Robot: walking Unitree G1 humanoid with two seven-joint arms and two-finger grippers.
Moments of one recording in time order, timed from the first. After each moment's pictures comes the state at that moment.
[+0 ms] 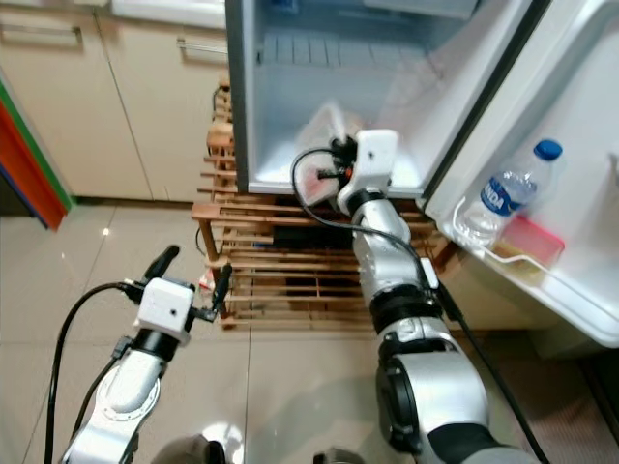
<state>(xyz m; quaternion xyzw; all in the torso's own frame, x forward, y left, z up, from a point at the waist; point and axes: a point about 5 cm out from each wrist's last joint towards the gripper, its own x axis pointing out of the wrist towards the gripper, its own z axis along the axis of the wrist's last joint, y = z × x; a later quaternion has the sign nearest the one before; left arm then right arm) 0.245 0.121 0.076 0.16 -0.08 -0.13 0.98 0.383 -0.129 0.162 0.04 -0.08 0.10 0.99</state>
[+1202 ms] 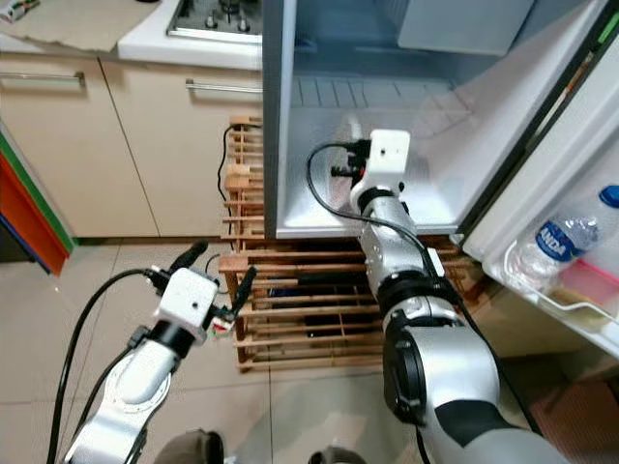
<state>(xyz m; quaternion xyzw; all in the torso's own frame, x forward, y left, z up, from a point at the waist) 0.236 0.120 0.090 0.16 -0.04 -0.16 0.97 0.396 -0.130 0.161 0.08 -0.04 0.05 0.99</state>
